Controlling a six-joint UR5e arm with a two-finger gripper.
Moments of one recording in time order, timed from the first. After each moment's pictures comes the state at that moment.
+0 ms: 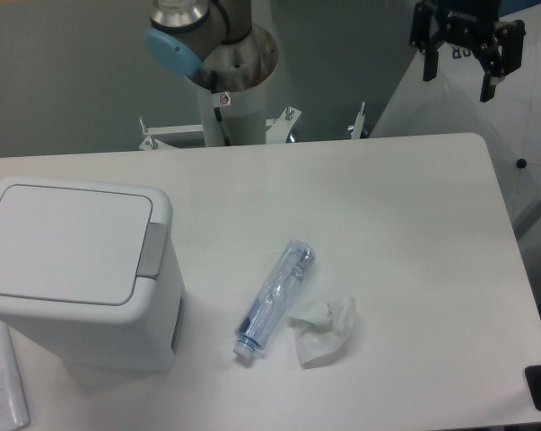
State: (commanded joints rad) arm 3.00 -1.52 -1.56 -1.32 1.29 1.82
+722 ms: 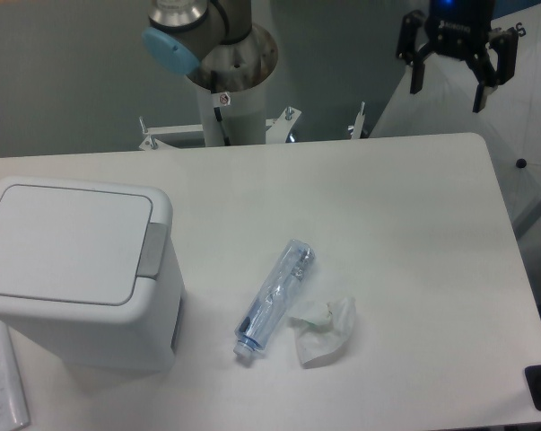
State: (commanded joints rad) arm 2.96 -1.54 -1.57 -1.32 1.15 1.43
